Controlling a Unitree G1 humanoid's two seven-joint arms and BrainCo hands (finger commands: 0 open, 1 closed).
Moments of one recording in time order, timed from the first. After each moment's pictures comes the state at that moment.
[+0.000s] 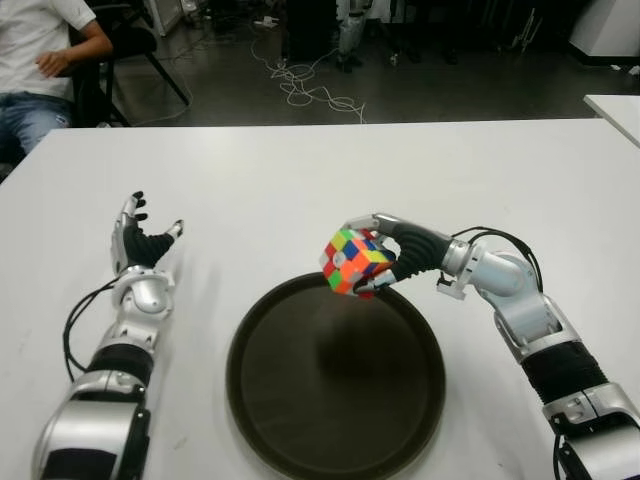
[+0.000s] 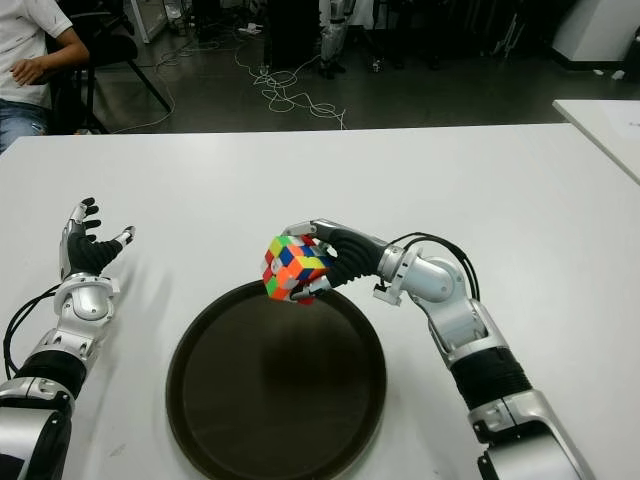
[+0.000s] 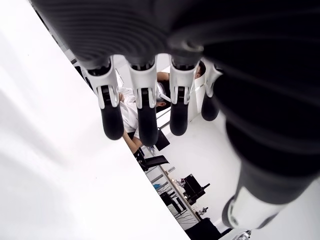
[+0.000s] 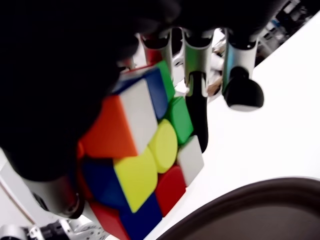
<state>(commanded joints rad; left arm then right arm) -0.54 0.28 0.01 1.05 0.24 -0.29 0.52 -0.43 -0.32 0.26 0.32 -0.11 -0.51 0.65</state>
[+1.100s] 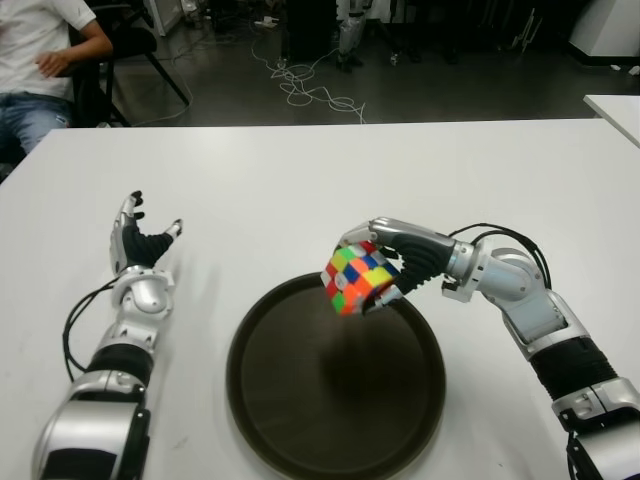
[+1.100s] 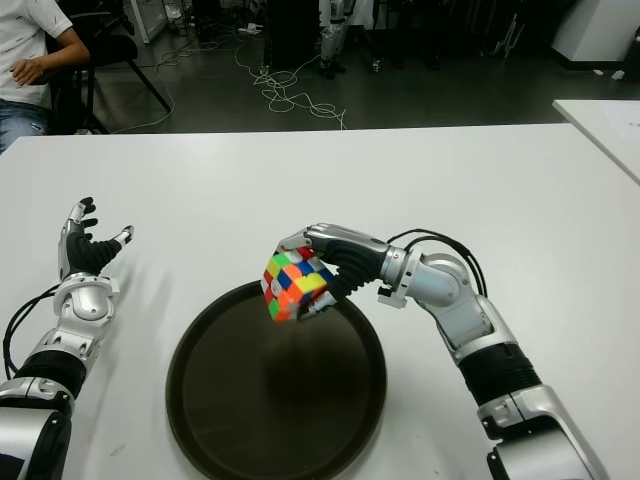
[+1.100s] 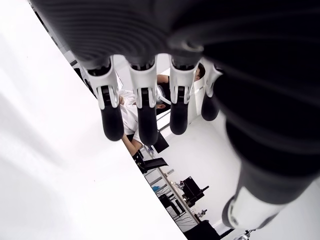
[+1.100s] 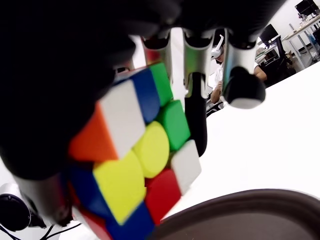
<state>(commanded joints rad) -0.54 0.28 0.01 1.06 0.24 -0.28 0.52 -0.47 -0.35 0.29 0.35 -0.19 -0.66 0.62</state>
